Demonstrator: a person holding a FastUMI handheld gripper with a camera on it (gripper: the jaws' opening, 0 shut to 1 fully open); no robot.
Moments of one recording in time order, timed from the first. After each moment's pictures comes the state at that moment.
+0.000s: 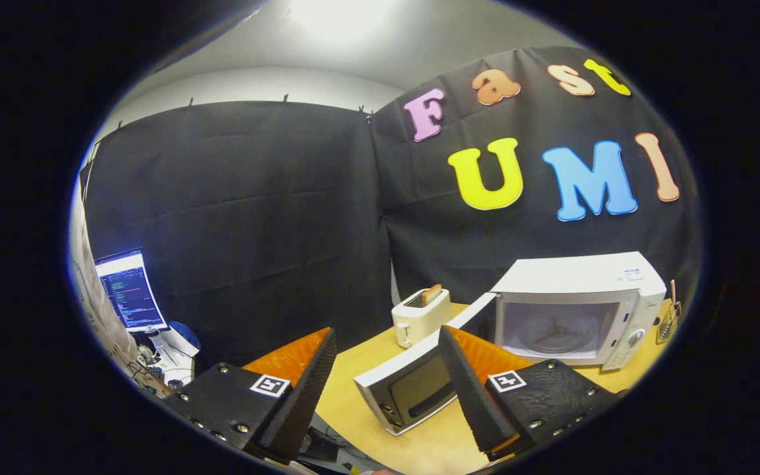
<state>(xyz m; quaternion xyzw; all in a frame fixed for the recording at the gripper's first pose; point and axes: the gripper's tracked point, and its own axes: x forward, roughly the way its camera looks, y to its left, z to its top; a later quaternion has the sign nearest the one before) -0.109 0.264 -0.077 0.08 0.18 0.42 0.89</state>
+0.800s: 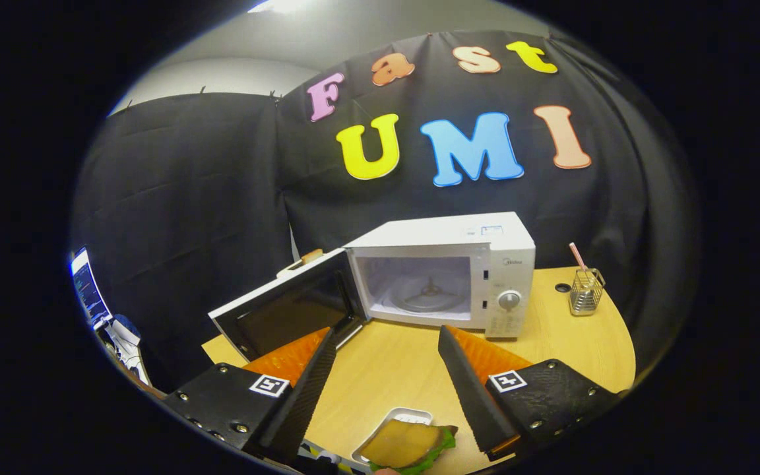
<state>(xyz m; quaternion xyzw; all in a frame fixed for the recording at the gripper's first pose) -0.062 0.063 -0.181 0.05 0.27 0.25 0.93</state>
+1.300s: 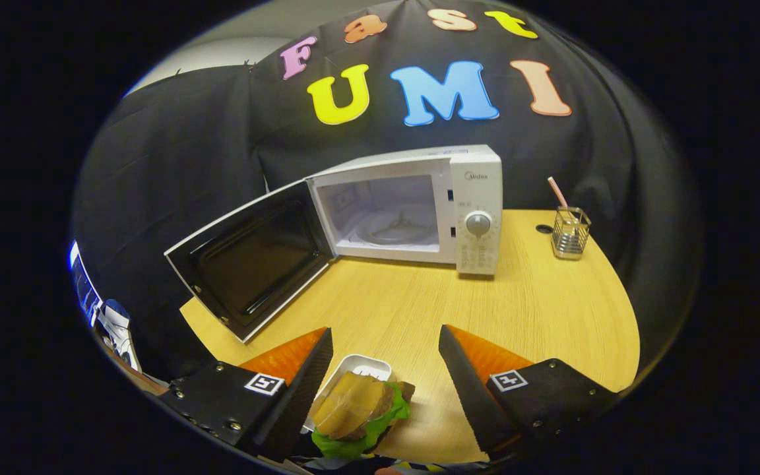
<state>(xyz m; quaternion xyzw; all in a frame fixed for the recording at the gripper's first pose) -0.088 0.015 -0.281 0.04 0.39 0.23 0.89</state>
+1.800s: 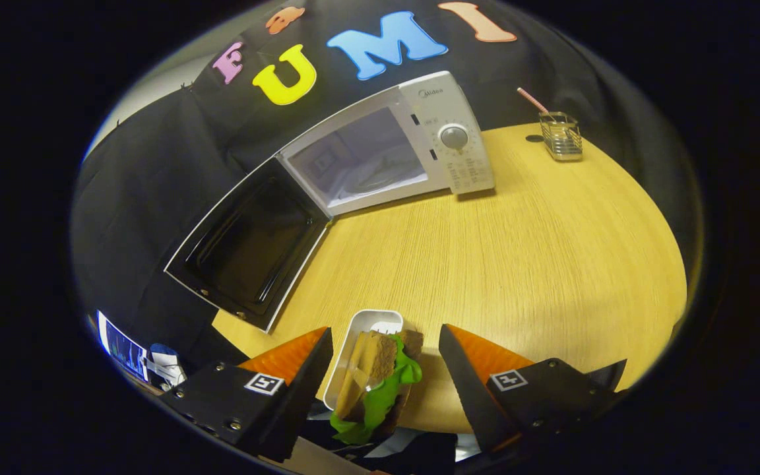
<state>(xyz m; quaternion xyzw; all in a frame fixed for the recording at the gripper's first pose) -0.129 0.015 -0.319 0.16 0.50 0.21 0.82</state>
